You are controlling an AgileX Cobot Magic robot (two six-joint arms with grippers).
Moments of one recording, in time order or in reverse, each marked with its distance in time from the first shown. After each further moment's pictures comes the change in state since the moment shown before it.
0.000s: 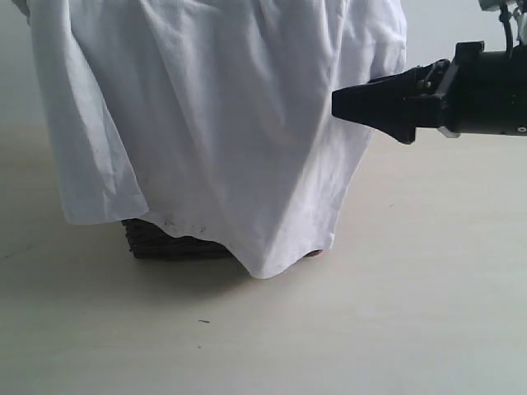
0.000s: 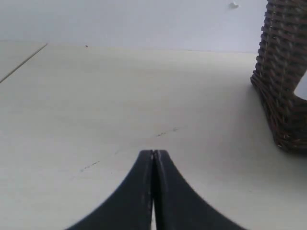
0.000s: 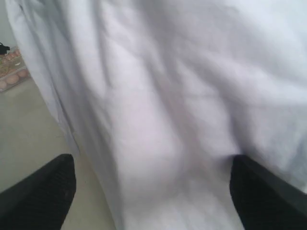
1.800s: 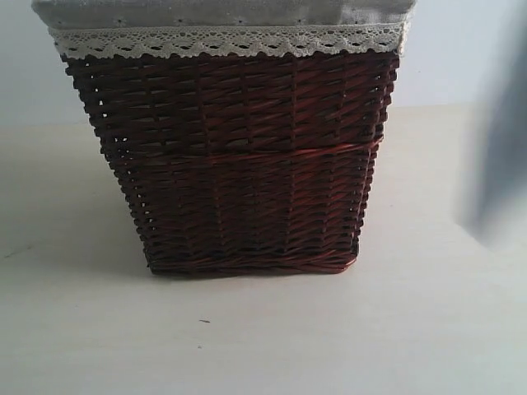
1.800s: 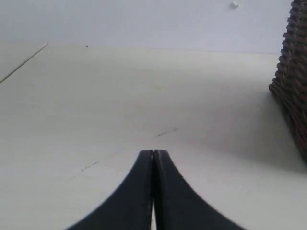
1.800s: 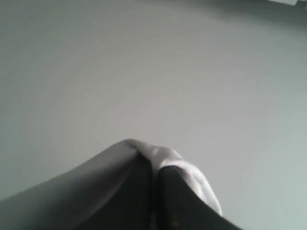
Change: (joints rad) left arm 0.000 0.000 0.000 0.000 0.000 0.000; right arm 0.064 -0.263 -1.302 -0.070 -0.561 -0.093
